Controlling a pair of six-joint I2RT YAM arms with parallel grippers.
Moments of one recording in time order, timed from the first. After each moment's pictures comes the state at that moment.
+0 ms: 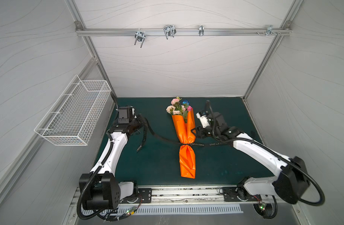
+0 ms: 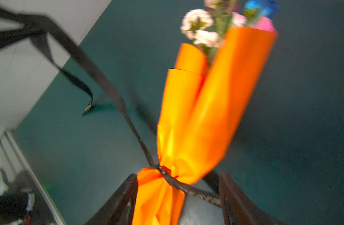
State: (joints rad) left arm 0.03 1.25 1.02 -0.52 0.29 -0.59; right arm 0.75 1.40 1.06 -0.37 -0.16 0.15
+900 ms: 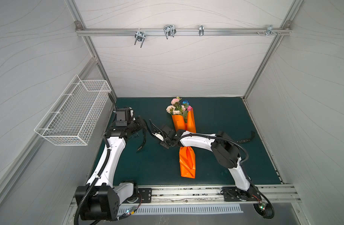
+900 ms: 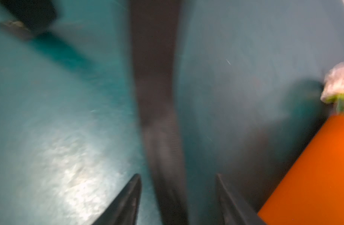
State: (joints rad) left arm 0.03 1.15 1.02 -0.62 0.26 -0.56; right arm 1.06 2.15 1.60 -0.37 0.17 -0.21
